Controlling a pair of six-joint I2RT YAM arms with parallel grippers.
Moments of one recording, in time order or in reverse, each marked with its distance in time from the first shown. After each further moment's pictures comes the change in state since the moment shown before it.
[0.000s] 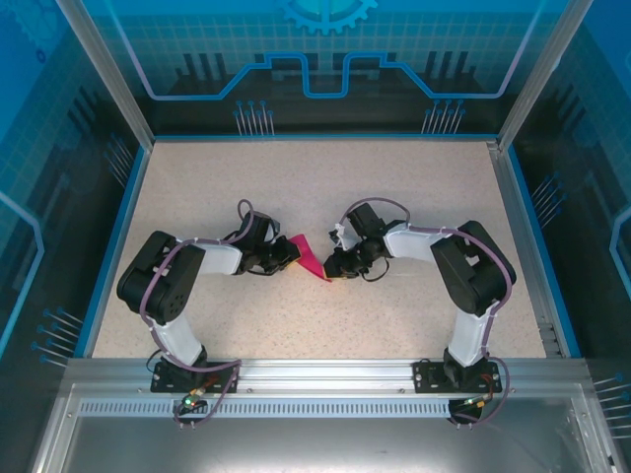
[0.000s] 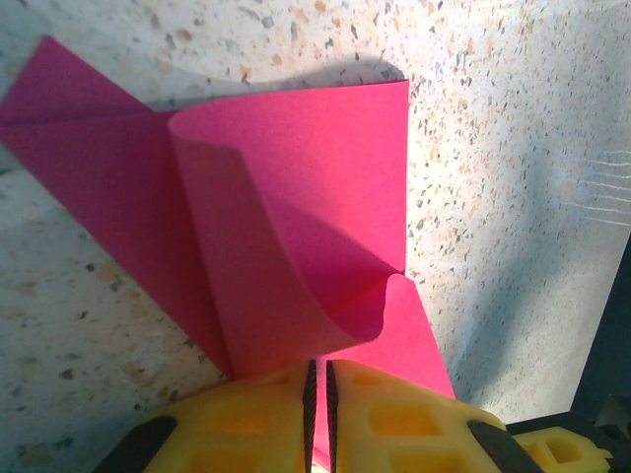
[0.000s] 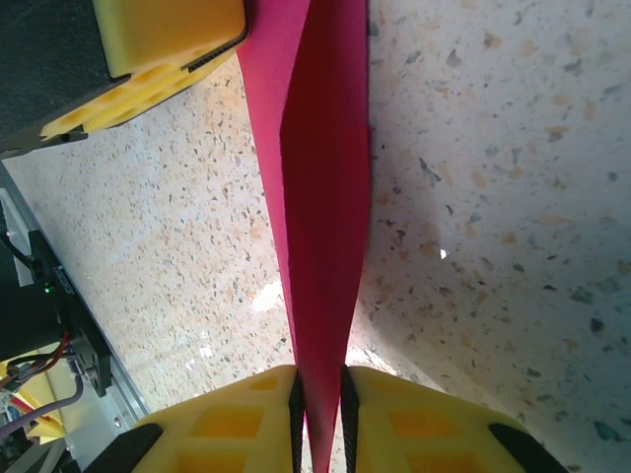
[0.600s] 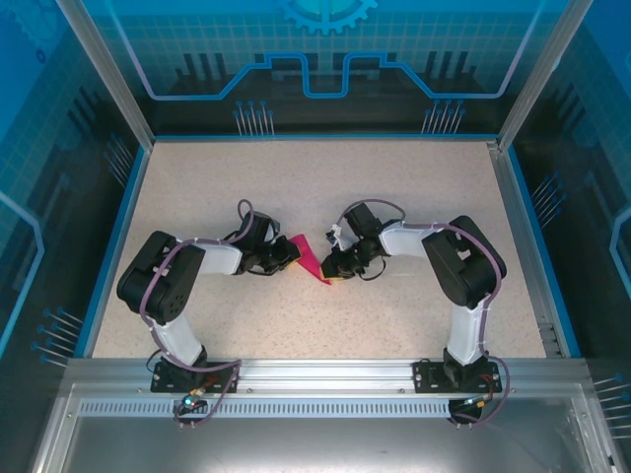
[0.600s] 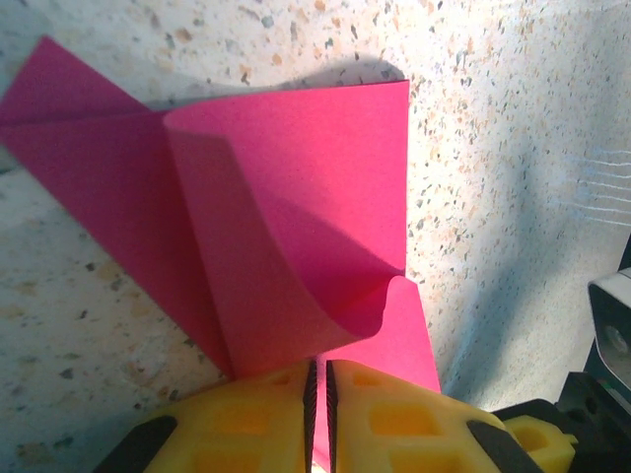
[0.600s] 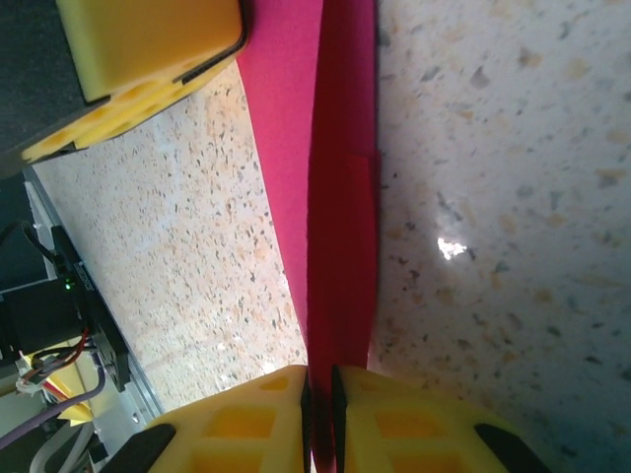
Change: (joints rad) left arm 0.000 0.000 0.000 0.000 0.000 0.000; right arm -0.001 0.068 0.030 0.021 -0.062 0.002
